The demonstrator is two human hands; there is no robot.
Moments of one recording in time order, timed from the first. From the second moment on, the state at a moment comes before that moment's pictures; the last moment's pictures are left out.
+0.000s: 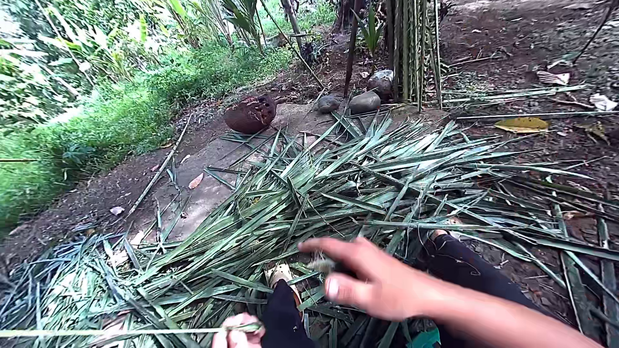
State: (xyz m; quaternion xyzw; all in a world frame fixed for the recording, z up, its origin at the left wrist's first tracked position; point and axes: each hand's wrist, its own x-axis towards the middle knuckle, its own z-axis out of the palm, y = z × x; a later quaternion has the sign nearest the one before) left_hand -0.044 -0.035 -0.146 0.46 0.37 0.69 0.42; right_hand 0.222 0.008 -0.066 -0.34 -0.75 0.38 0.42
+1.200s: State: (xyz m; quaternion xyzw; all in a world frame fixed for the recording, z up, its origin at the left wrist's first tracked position) left_hand 0.016 -0.034 -0.134 0.52 0.35 0.75 0.21; right_hand 0.256 0.021 -0.094 -0.40 -0.52 0.52 0.55
